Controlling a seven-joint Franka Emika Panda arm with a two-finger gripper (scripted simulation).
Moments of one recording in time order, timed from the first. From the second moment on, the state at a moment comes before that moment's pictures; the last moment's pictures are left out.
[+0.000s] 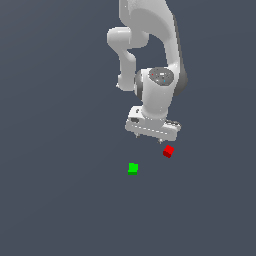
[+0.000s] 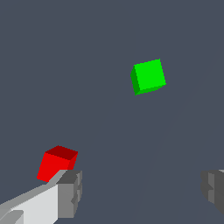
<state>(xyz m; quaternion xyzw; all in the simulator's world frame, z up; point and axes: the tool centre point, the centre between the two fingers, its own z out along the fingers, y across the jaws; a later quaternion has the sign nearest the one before) -0.011 0.090 0.139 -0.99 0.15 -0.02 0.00</state>
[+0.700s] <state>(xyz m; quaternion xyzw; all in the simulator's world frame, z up) -0.017 0.171 0.090 -0.97 0.26 -0.01 0.00</state>
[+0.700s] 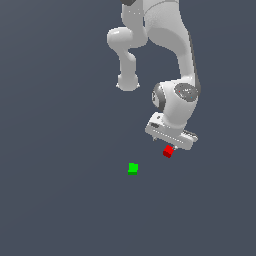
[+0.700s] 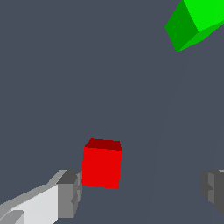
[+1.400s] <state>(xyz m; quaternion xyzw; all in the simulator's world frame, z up) -0.013 0.203 0.070 -0.96 0.30 0.00 0.00</state>
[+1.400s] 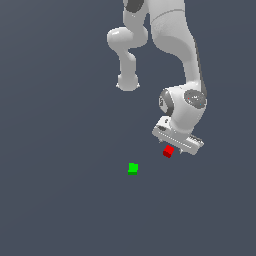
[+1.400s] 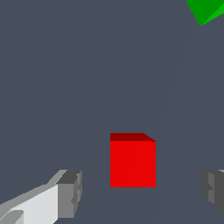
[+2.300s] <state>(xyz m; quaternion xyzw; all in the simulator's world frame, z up) -0.012 0.204 0.020 -0.95 0.30 0.00 0.00</state>
